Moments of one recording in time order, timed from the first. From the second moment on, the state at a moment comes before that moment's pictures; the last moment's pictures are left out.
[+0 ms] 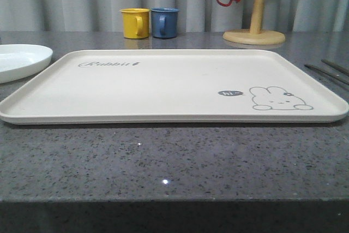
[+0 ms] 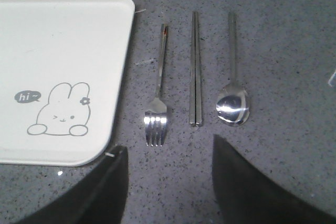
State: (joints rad) left arm -0.05 1.00 -0.91 0.15 0.75 0.01; right arm 0.02 0.55 -0.63 0.07 0.71 0.05
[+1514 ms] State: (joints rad) left arm 0.33 1.74 -1.27 -0.41 0.74 0.38; right arm 0.02 0.55 -0.63 0.07 0.71 0.05
